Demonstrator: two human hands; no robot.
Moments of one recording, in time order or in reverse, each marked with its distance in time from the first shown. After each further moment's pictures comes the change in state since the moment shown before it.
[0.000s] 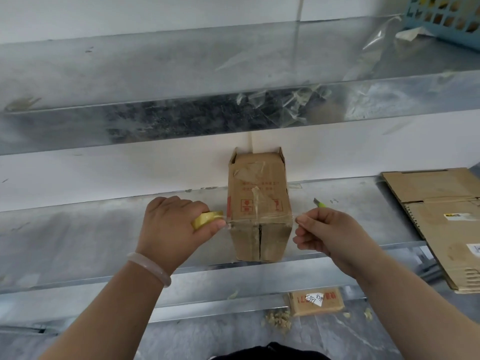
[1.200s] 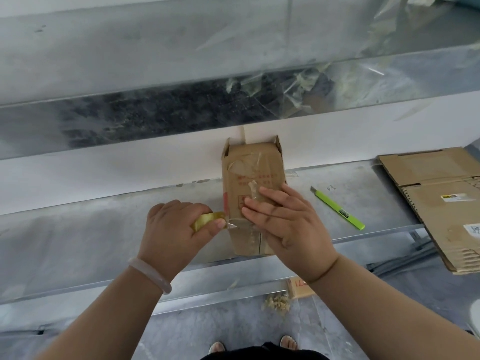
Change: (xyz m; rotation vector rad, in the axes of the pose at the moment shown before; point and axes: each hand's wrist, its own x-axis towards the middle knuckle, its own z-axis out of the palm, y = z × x) left_hand -0.002 0.001 0.019 -0.273 -0.162 -0.064; right_hand 0.031 0.036 0.044 -0.964 0.191 -1.263
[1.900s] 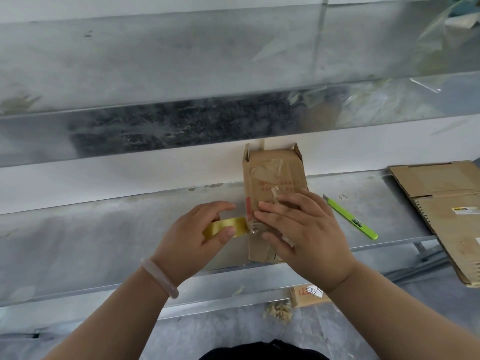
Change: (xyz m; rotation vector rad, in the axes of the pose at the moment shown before) left_hand -0.004 -0.013 -0.012 -0.360 -0.070 0.042; right_hand 0.018 -0.020 -0.007 -0.179 -0.059 0.014
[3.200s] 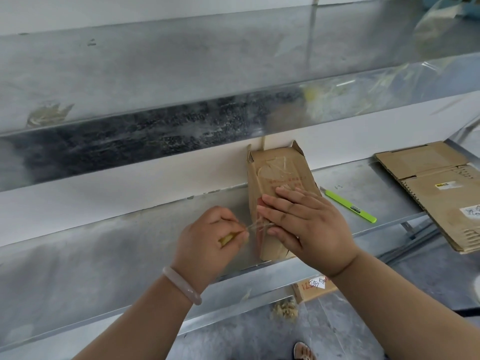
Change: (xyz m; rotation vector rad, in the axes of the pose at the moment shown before) left_hand -0.001 -0.016 0.007 -0.051 0.051 0.120; right_hand 0.003 -0.013 0.015 -0.091 -0.003 -0.032
